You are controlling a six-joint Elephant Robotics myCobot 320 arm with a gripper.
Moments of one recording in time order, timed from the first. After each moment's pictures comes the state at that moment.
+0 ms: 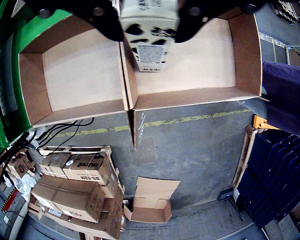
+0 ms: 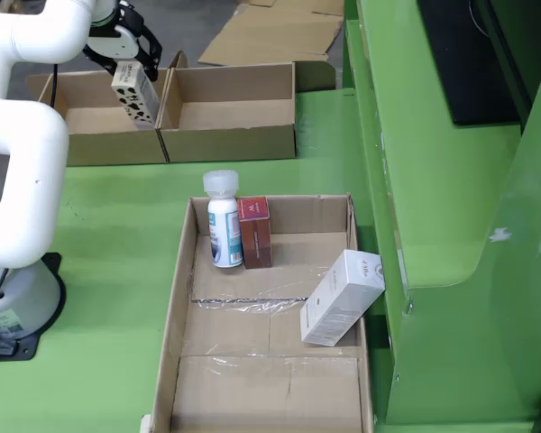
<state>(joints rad) 1.35 -1.01 -0.03 -0.13 1.57 -0.07</state>
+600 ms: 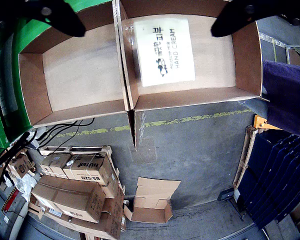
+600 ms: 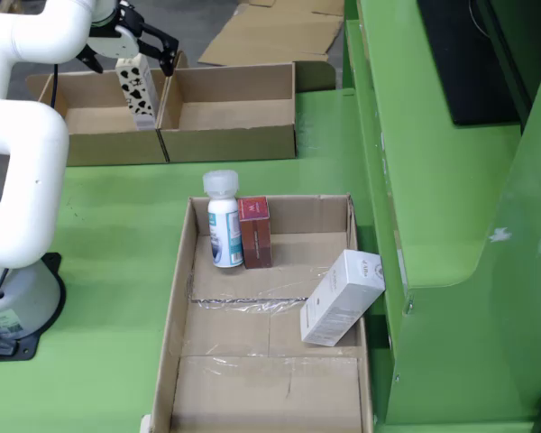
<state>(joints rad) 1.35 -1.01 -0.03 -0.13 1.57 -0.07</state>
